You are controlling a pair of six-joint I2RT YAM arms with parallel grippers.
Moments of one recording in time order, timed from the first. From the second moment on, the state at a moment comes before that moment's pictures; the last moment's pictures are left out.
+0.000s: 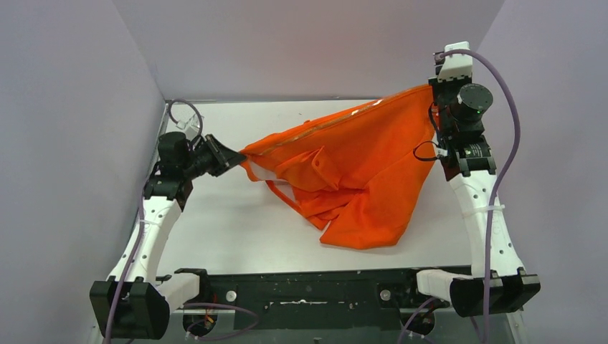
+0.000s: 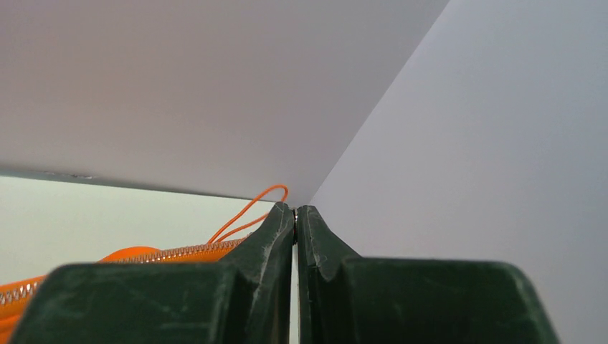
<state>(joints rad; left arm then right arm) -0.05 1.11 0.96 -0.26 0.57 -0.75 0.09 1.20 1.43 -0.09 0.24 -0.44</state>
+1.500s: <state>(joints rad) -0.34 1.13 0.61 -0.16 0.40 -0.78 0.23 1.59 1.22 -0.04 0.04 -0.12</state>
